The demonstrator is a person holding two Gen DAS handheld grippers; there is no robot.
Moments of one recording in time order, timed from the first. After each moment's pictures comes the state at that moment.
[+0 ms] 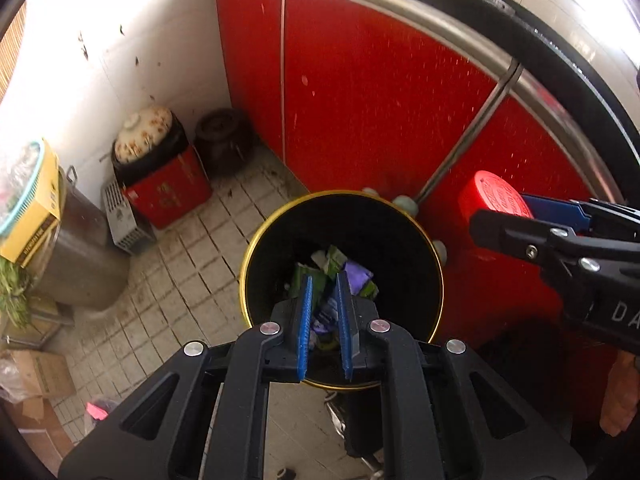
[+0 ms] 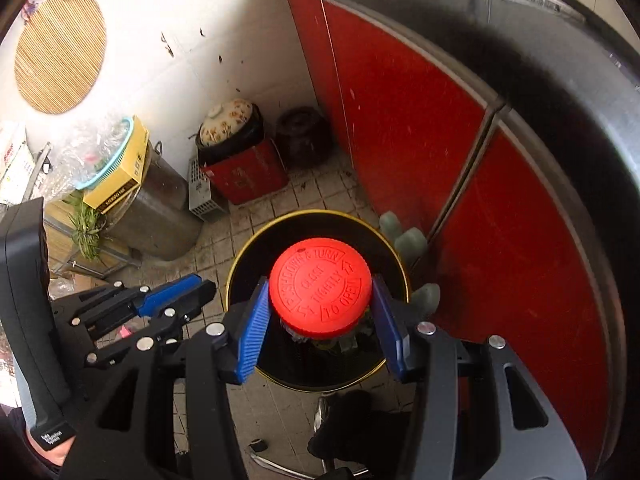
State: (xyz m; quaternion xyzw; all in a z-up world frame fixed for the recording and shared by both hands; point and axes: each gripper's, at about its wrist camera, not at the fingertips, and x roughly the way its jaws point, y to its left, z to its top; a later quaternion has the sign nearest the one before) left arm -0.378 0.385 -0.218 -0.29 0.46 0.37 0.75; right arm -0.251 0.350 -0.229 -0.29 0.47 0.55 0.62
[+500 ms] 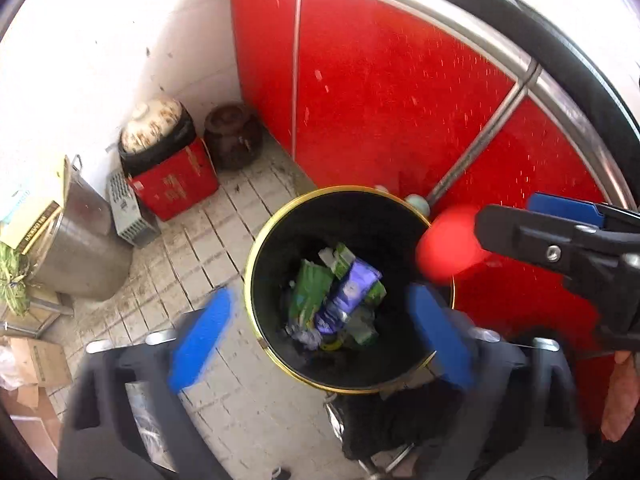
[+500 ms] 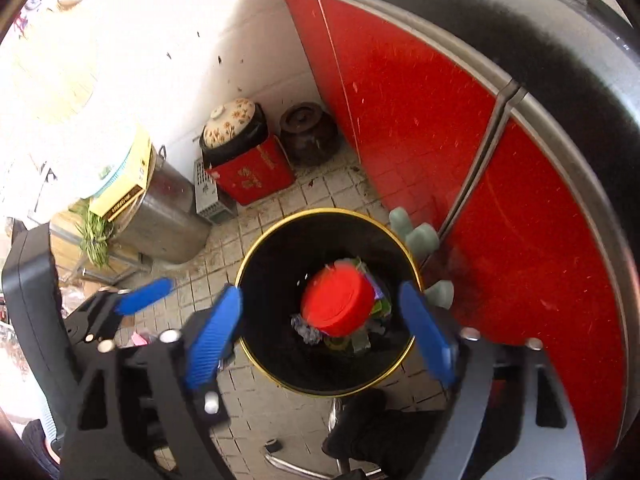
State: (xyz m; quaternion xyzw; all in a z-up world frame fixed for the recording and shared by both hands) left arm -0.383 0.385 -0.225 -0.29 0.45 0.39 0.75; right arm -0.245 0.357 -0.232 -0.26 0.49 0.56 0.62
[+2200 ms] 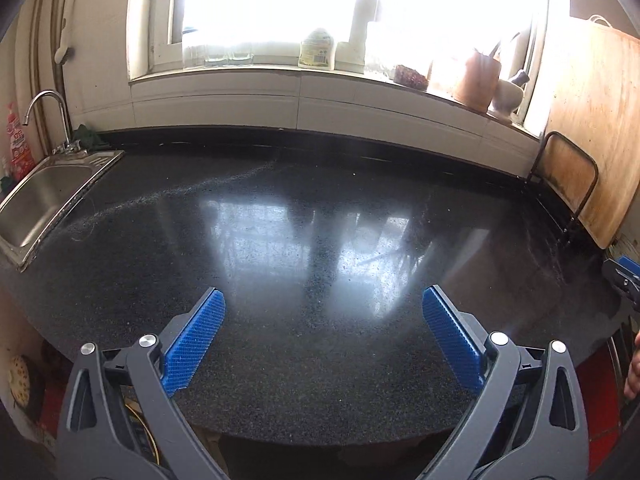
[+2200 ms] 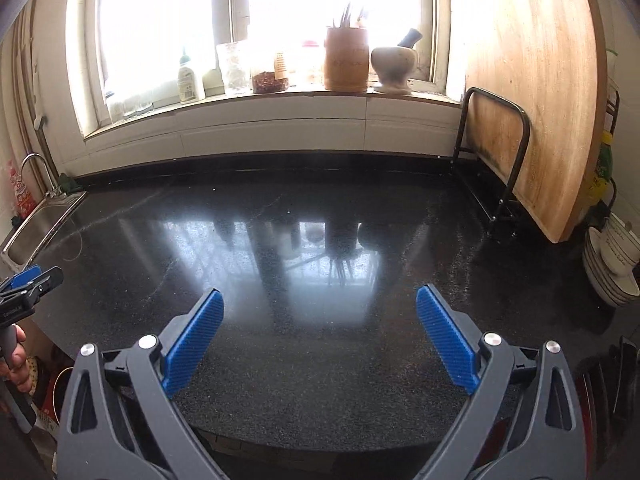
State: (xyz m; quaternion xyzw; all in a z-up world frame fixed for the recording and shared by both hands) left arm -0.101 0.062 -0.006 -0.08 0.34 0.04 0.94; right arm -0.096 -0.282 0.005 -0.02 0.32 0.07 0.95
